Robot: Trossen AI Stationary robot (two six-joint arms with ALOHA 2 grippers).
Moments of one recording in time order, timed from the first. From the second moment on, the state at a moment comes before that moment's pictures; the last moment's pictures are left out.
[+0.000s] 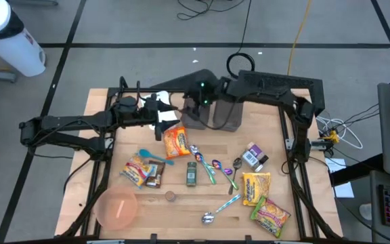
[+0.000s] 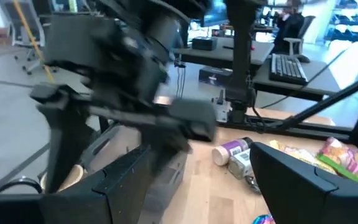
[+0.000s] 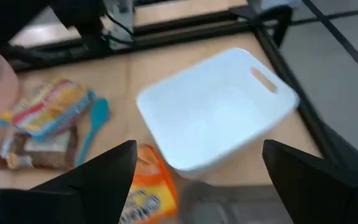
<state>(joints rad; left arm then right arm) 0.25 1.05 0.71 0.24 0.09 -0.05 -0.38 1.91 1.67 -0.33 -0.27 -0.04</state>
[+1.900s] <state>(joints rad) -0.24 1.64 1.12 -0.62 -0.42 -0.38 -0.01 1.24 0.35 0.71 0.06 0.12</state>
